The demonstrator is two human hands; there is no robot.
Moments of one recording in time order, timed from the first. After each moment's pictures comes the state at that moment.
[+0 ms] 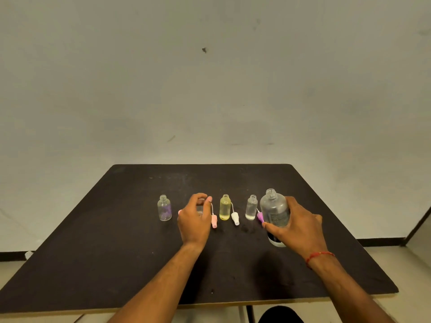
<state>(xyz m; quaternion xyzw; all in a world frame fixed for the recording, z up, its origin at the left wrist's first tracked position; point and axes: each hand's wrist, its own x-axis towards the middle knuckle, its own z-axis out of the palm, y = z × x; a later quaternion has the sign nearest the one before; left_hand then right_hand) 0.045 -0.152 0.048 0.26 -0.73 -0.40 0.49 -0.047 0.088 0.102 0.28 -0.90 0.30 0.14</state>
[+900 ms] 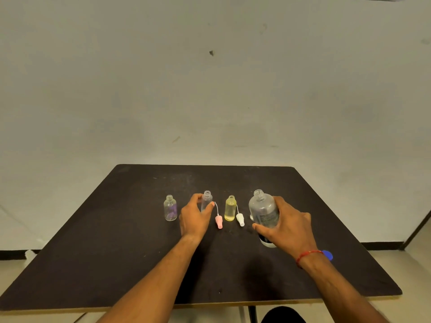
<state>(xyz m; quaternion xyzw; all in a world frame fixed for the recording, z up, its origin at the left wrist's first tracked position) 0.040 -0.191 0.037 0.29 -0.78 -0.44 0.35 -0.021 0.057 0.112 0.31 -0.90 0.28 0.13</state>
